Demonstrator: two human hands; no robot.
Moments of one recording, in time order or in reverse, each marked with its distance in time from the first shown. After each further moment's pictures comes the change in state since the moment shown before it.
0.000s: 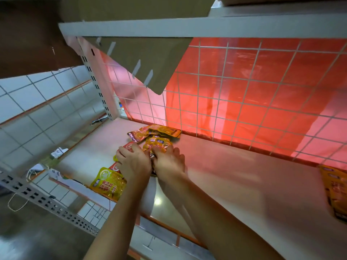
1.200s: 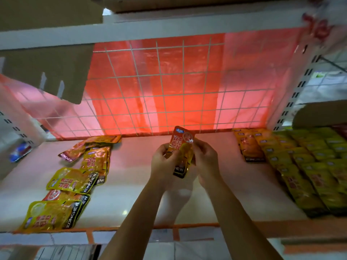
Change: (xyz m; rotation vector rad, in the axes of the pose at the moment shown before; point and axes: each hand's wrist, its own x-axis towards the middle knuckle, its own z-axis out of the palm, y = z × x) left_hand -0.135 0.135 0.000 -1.284 -0.837 0.273; right_hand -0.109 0.170 -0.086 1.299 0.705 0.560
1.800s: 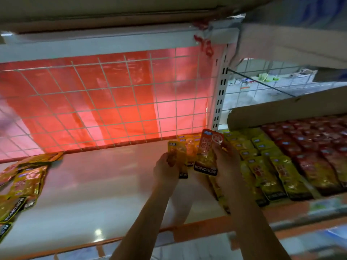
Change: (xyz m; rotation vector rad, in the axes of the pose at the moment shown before) left_hand -0.028 -0.014 0.185 0.288 -0.007 -0.037; right_hand 0.038 -0.077 -0.209 0.031 0.289 -0.070
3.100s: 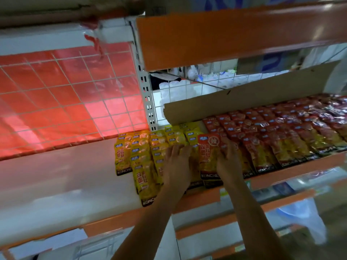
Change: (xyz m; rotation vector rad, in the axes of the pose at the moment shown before) left_hand -0.099 0.059 0.205 0.759 -0.092 0.647; right_hand 0.065 -0.025 -0.227 -0.415 -0.019 -0.240
